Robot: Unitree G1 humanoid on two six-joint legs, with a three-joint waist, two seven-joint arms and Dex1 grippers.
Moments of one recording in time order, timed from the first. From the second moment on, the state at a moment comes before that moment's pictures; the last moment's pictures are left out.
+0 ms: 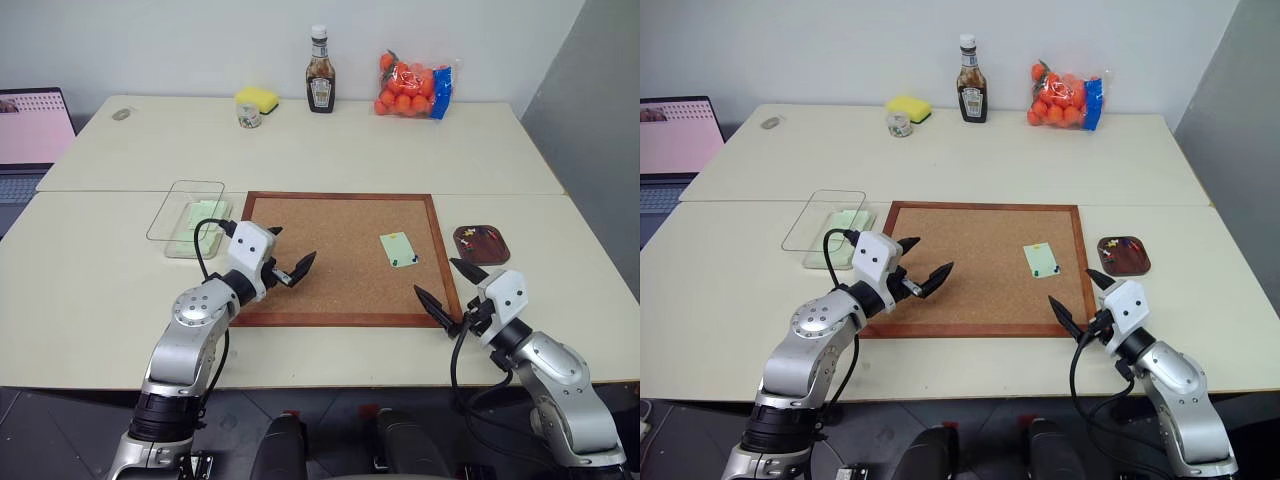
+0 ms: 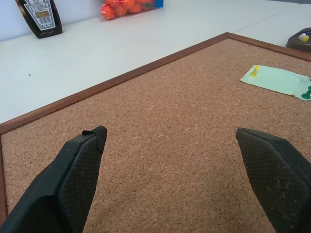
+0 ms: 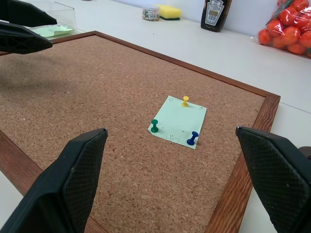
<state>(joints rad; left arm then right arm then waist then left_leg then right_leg) -0.25 0.39 -0.01 -0.17 -0.20 0.36 -0.52 0.11 -0.41 -0.05 -0.38 0.24 0.14 0.54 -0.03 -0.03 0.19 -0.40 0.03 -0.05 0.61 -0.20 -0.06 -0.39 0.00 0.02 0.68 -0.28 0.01</state>
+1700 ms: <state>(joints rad) -0.41 0.43 -0.10 0.05 -0.19 0.34 -0.74 -0.13 -0.43 -0.08 -0.46 0.33 0.49 0.42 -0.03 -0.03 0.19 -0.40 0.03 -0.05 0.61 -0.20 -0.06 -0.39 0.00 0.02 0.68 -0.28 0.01</state>
